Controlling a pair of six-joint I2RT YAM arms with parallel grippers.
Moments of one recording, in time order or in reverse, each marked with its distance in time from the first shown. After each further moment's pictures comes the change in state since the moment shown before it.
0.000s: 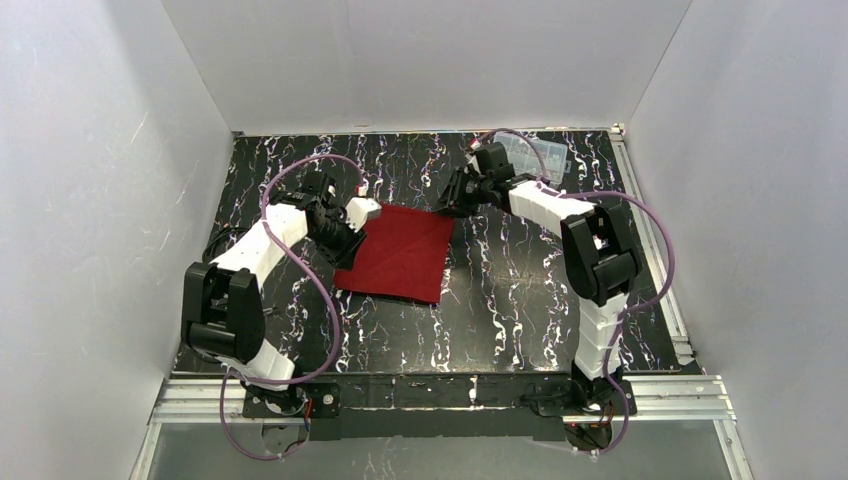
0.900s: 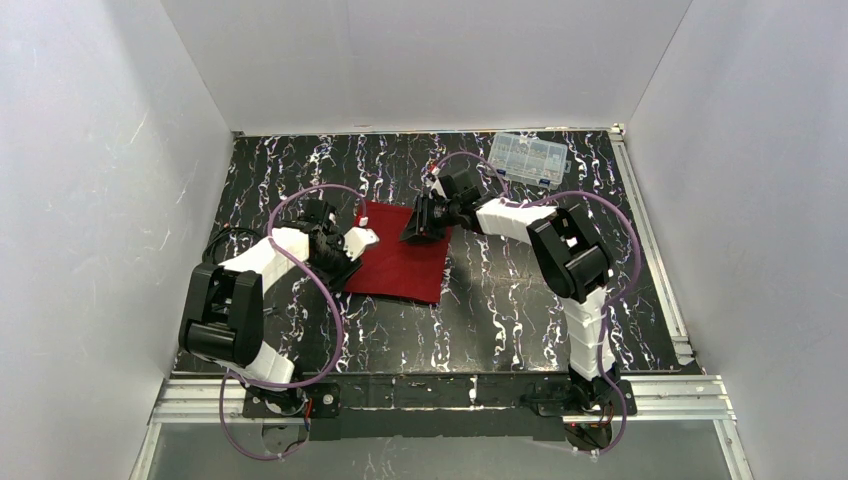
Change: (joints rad) left arm 0.007 -0.035 -0.238 0.177 -0.102 0.136; right arm 0.187 0.077 -0.028 0.138 -0.077 0.032
